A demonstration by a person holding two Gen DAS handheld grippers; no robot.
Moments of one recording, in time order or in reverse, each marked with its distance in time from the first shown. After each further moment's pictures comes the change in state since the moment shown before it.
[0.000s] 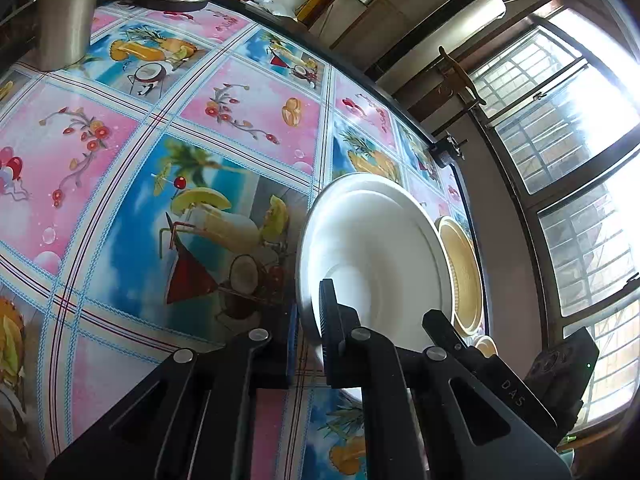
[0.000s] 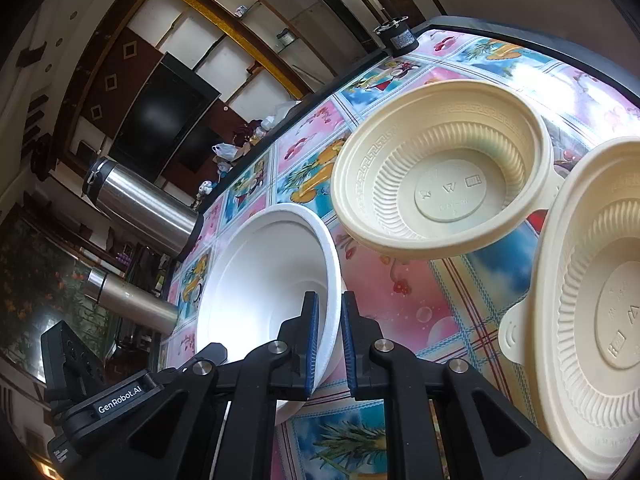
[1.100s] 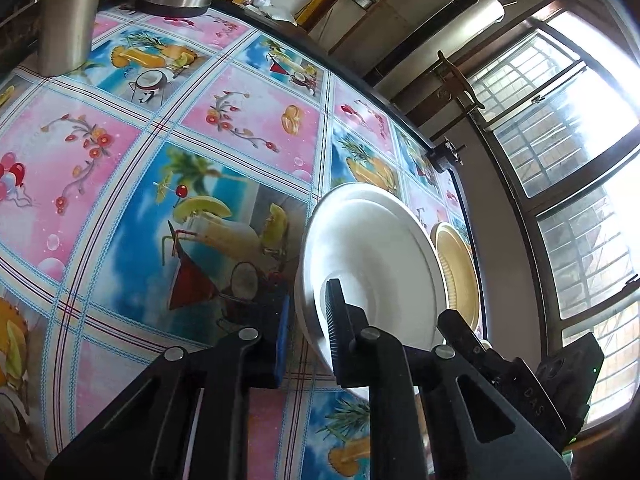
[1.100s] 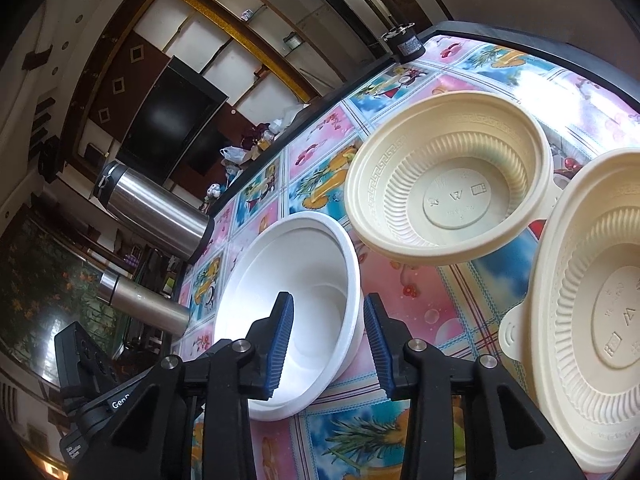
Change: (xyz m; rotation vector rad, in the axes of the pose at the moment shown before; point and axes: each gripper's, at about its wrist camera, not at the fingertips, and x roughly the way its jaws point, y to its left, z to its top) left arm -0.002 0.000 0.003 0.002 -0.015 -0.004; right arm -0.010 0.005 0.003 0.002 -0.011 0.030
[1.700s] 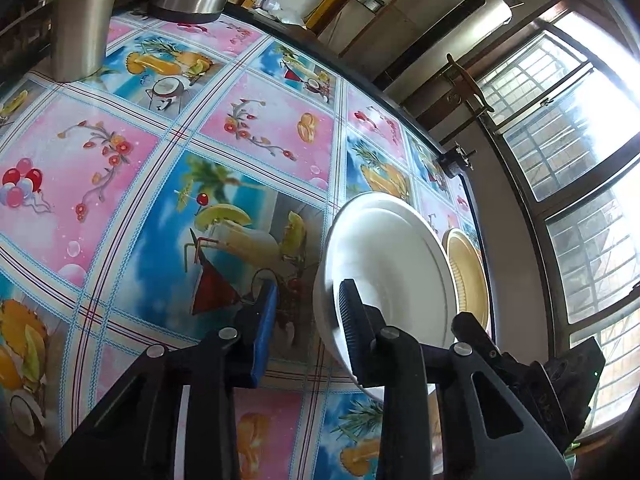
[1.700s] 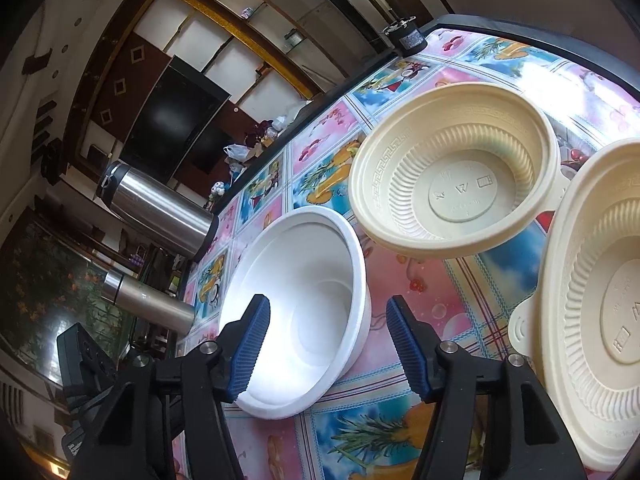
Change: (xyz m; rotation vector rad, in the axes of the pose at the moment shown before) left arm -0.006 0.005 0.004 -0.003 -0.012 0.033; right arm 0.001 0.001 -0.003 0.011 0.015 0.020
